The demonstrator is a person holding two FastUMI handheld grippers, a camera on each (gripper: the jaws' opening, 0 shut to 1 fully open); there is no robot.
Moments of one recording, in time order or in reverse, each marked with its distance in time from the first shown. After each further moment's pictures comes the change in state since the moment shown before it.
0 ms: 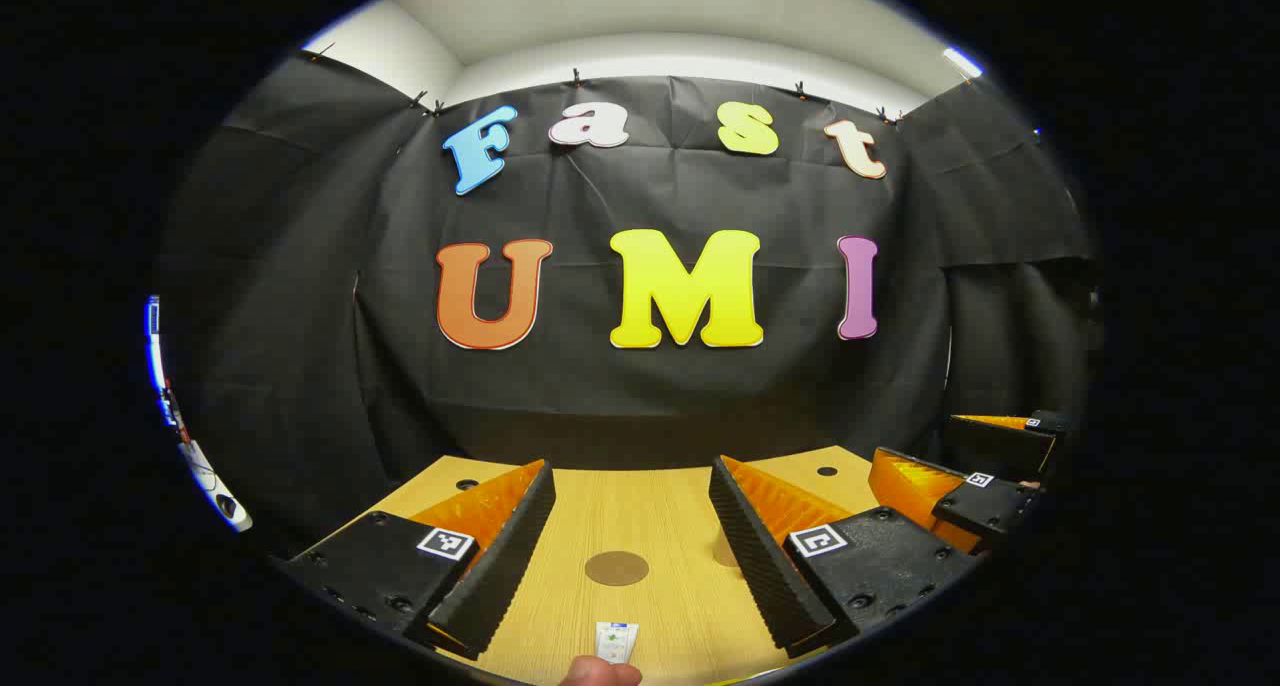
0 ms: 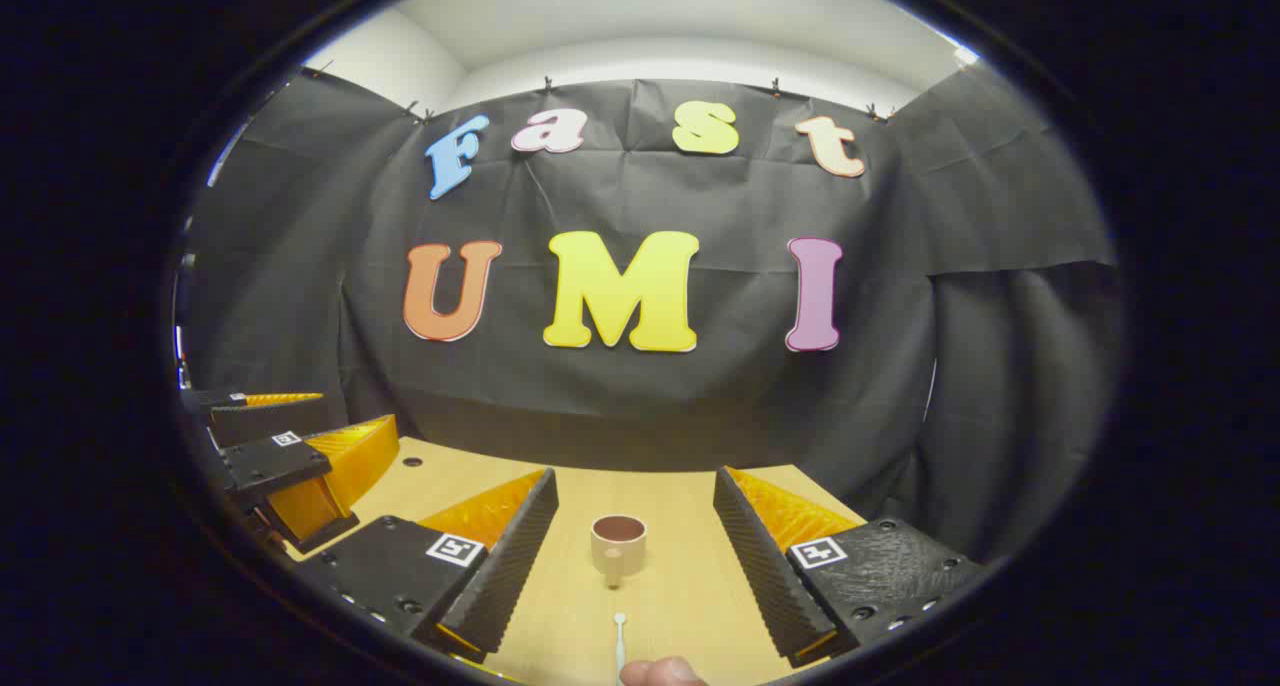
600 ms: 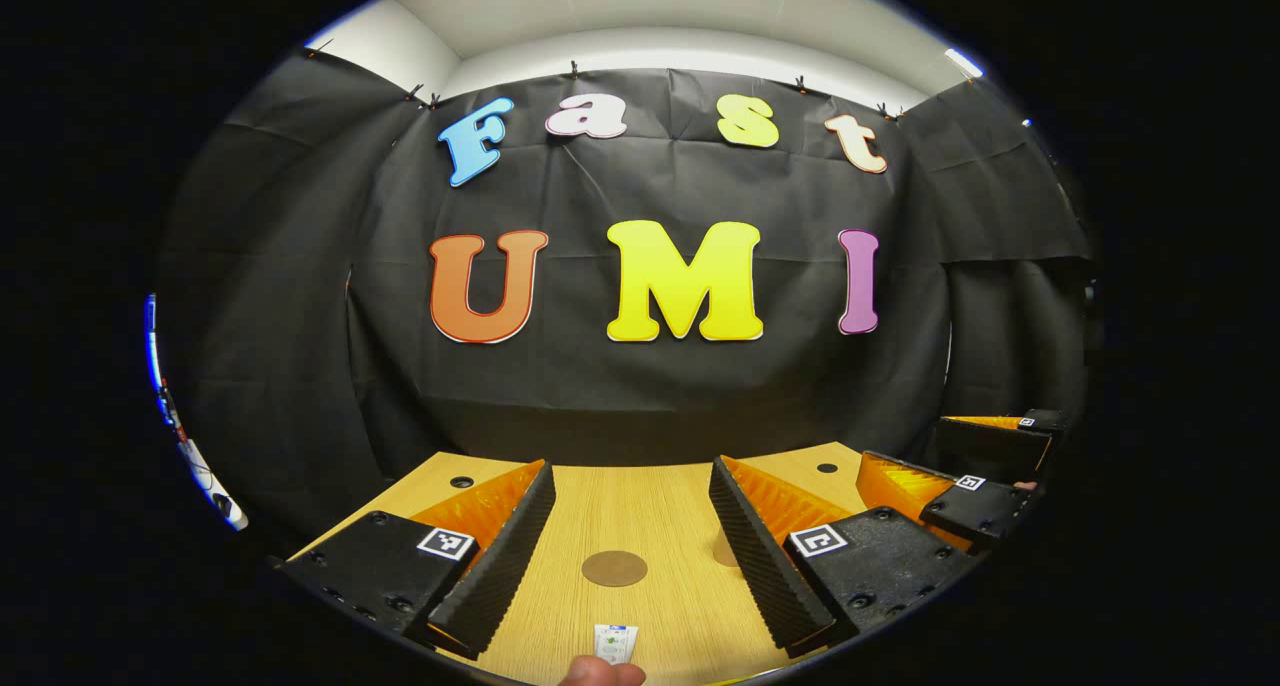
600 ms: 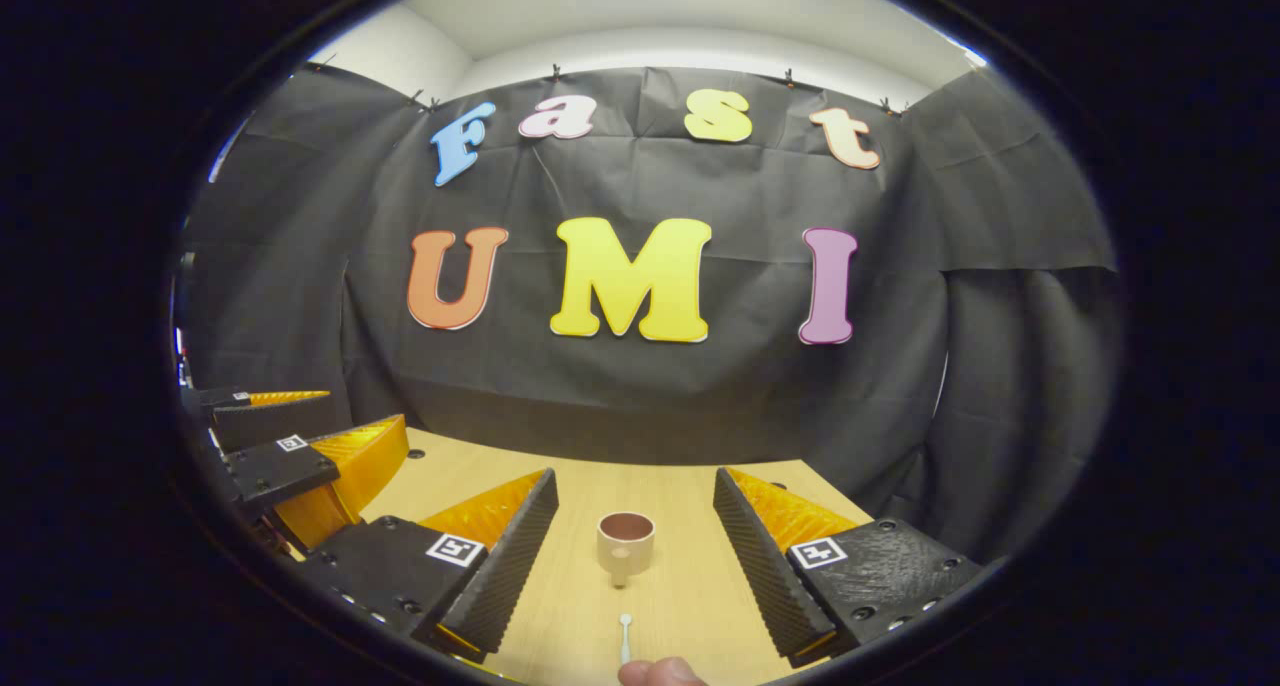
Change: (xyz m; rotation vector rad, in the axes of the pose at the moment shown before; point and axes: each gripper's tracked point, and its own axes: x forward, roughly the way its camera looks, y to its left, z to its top) left arm 0.012 -0.002 -0.012 -0.001 0.023 -0.015; right arm 0.016 0.004 -0.009 -0.015 0.038 0.016
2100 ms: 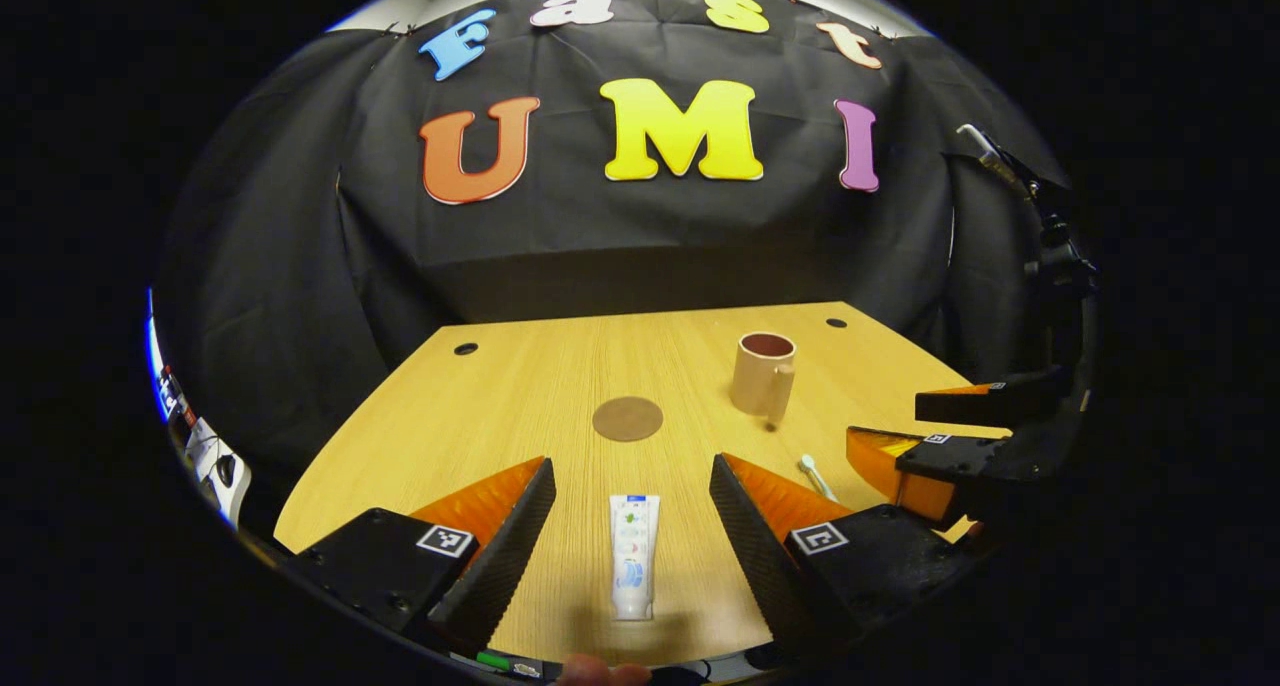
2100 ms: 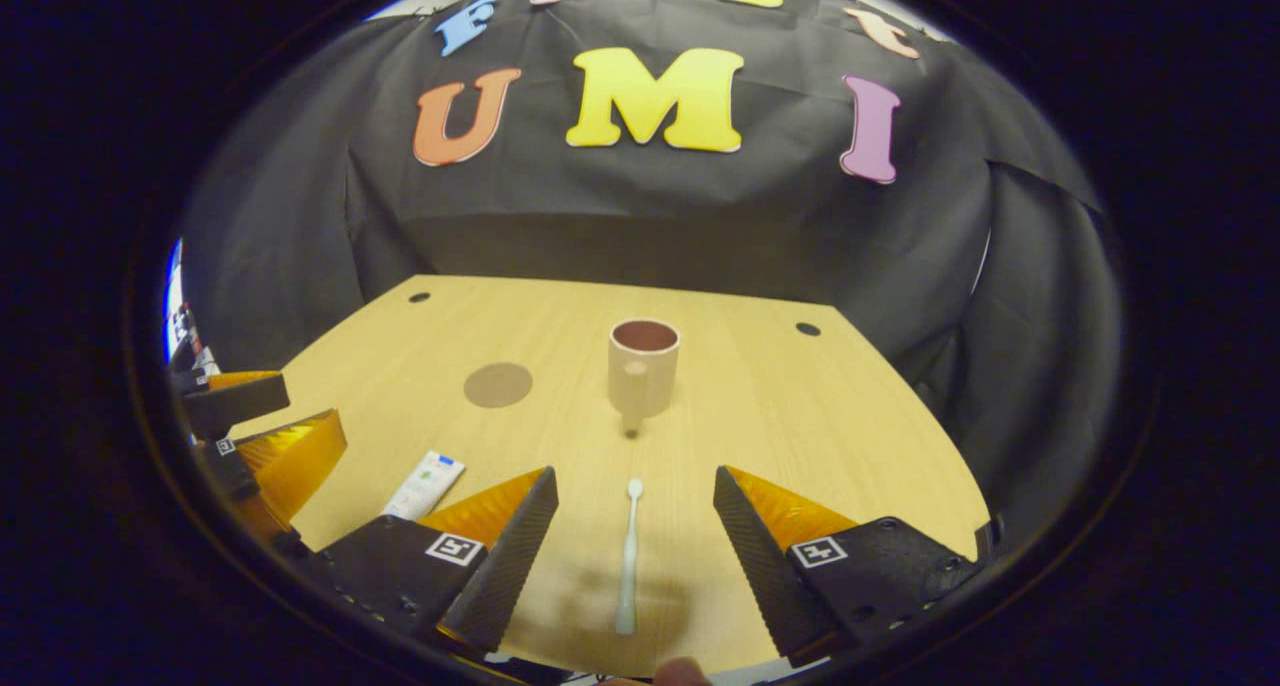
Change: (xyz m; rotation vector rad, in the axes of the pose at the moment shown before) left arm -0.047 0.013 -0.176 0.045 0.428 -0.005; right arm 0.002 0.003 -0.188 -0.044 0.525 0.054
